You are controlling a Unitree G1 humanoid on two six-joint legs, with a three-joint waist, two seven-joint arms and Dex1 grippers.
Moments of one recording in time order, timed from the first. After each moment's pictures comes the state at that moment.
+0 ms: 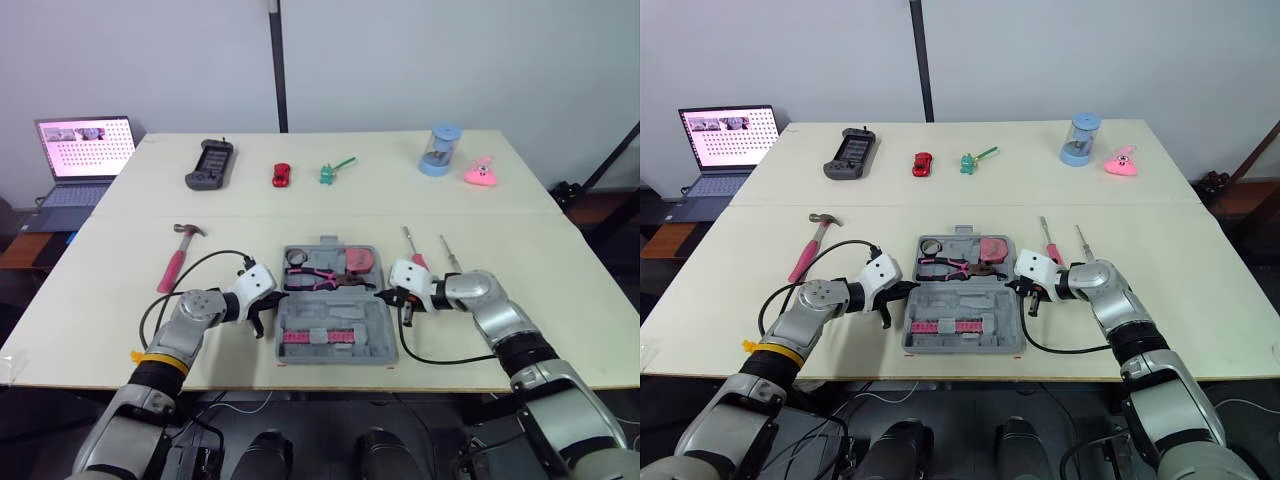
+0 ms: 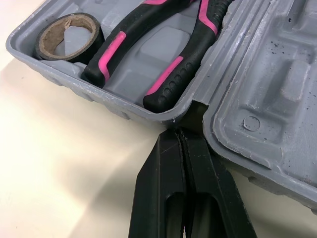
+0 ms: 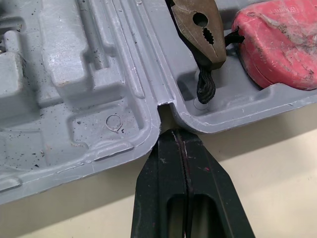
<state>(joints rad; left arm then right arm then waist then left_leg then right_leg) -0.50 0.41 -0.20 0.53 0.04 0.01 -0.87 -0.61 -0.55 0.26 0.63 -0.11 -0.03 1.04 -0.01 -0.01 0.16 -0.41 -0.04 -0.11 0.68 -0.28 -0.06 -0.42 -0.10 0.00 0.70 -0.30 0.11</state>
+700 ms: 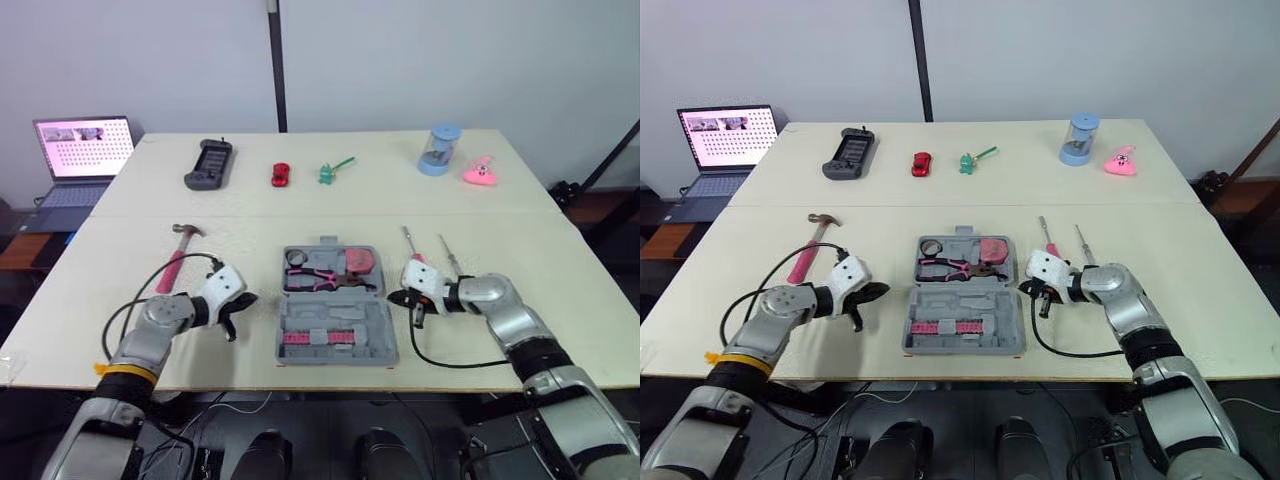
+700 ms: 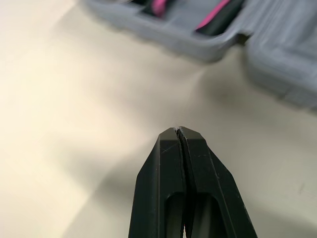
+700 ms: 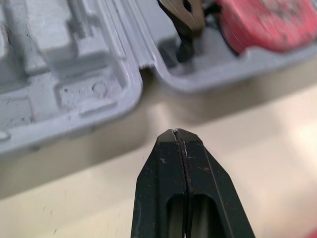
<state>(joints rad) -0.37 0.55 -0.08 0.46 -0.04 0.01 -0.89 -0.52 -0.62 0.19 0.55 -0.06 0.00 1.04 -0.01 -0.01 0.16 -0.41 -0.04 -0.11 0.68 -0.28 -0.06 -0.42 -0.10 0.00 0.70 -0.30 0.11</state>
